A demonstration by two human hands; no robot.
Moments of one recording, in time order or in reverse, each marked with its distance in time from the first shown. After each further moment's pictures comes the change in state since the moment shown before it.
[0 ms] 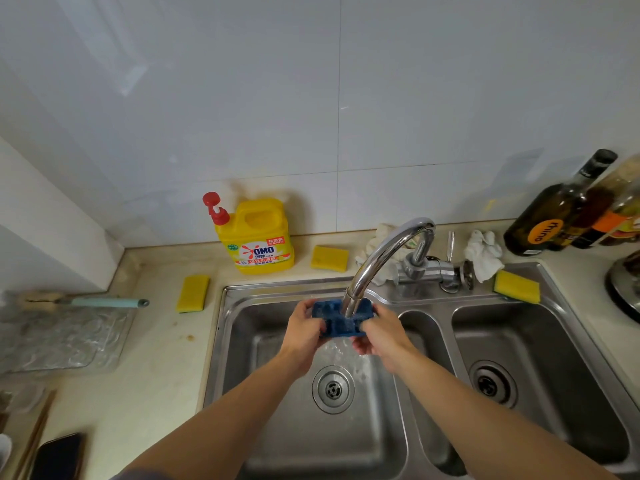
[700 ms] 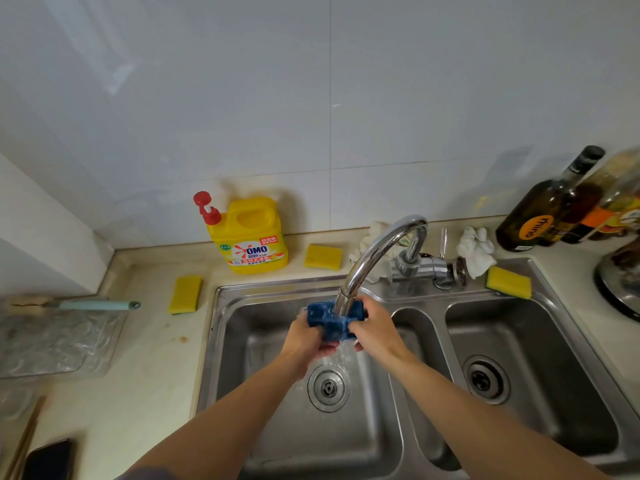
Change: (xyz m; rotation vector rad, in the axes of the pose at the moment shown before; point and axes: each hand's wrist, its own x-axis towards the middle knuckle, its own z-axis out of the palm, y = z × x) left_hand 0.005 -0.015 0.002 0.238 -0.042 -0.070; right_hand -0.018 -0.008 0.000 -0.227 -0.021 -0.248
